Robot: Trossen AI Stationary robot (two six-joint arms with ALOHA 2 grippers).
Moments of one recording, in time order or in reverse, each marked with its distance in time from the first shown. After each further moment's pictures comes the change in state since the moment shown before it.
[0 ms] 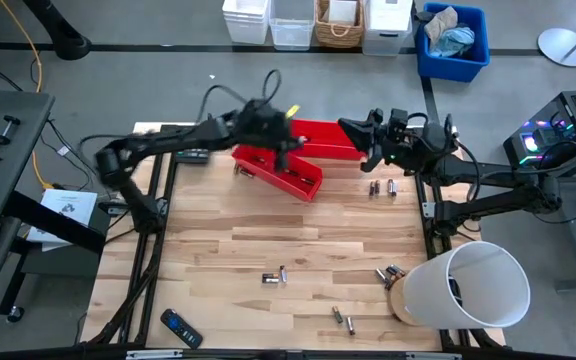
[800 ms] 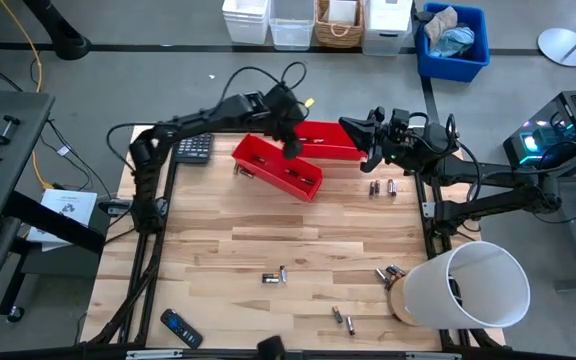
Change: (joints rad) left arm 0.054 0.258 0.447 -0.560 -0.016 -0.109; right arm -0.003 0.000 0.000 0.018 0.001 -0.049
